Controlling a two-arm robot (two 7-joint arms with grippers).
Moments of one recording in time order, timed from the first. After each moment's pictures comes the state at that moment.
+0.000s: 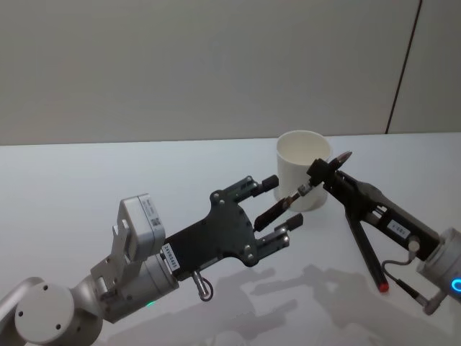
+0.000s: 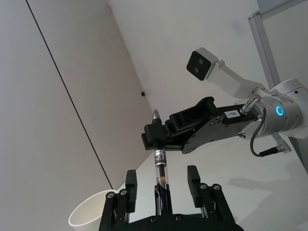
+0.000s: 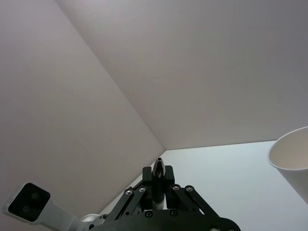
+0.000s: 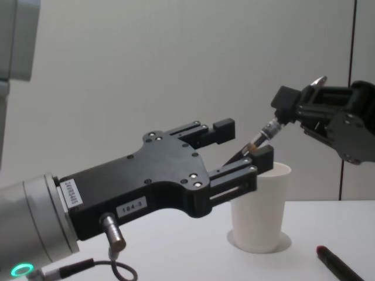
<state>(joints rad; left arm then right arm) -0.17 0.46 0.45 -1.60 -0.38 -0.39 -0.66 0.01 0.43 -0.27 -1.78 1.08 0.21 0.55</state>
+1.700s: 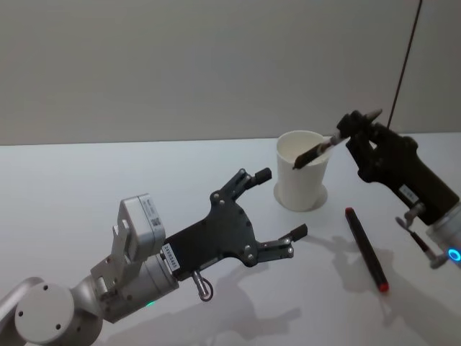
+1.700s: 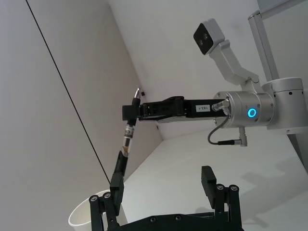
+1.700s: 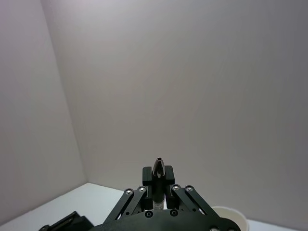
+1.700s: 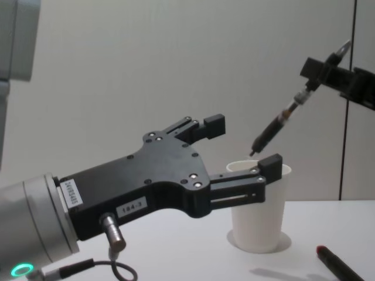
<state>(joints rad) -0.17 0.46 0.45 -1.60 -0.38 -0.39 -0.66 0.07 0.40 -0.27 -1.74 0.73 -0.13 0.42</state>
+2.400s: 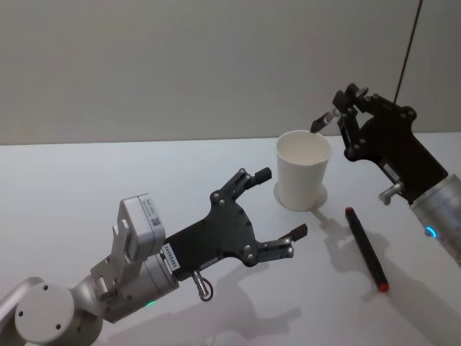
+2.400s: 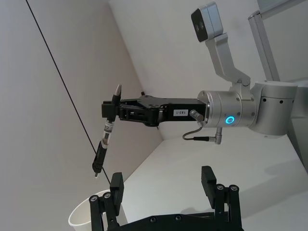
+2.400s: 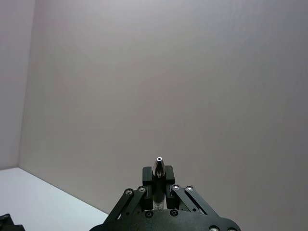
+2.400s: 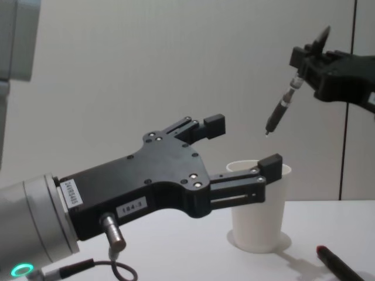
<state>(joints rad) -0.17 0.46 0.45 -1.60 -0.38 -0.39 -0.66 0.15 0.34 -0.29 -1.68 0.32 -0.26 0.28</state>
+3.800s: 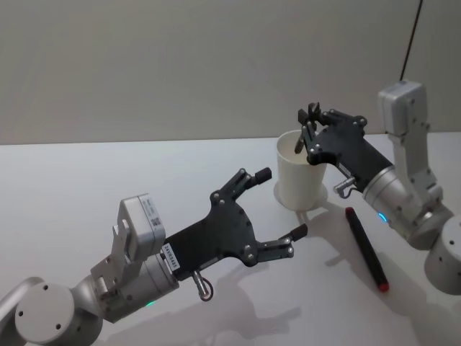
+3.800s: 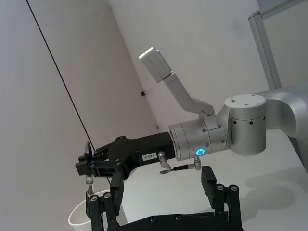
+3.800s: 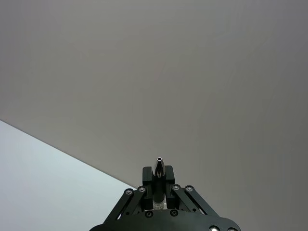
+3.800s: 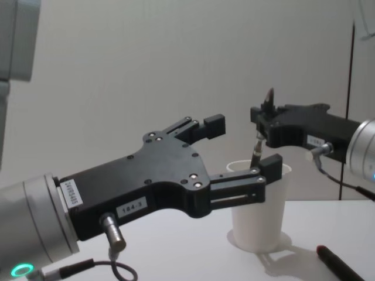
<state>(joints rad) -0.17 0.46 0.45 -1.60 -0.38 -0.39 -0.66 0.28 0.21 -0.34 -1.51 0.12 -0.05 0.24</state>
